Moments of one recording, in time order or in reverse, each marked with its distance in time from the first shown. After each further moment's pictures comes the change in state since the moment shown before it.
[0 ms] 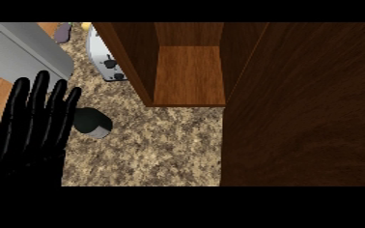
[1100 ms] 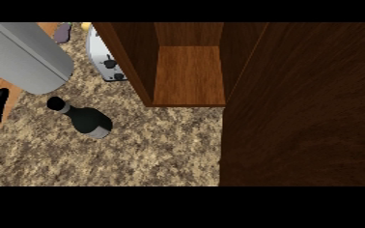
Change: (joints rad) left arm 0.046 0.104 0.380 -0.026 0.208 -0.083 0.062; right arm -0.061 0.009 0.006 -0.017 0.026 -0.052 0.076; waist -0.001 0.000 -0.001
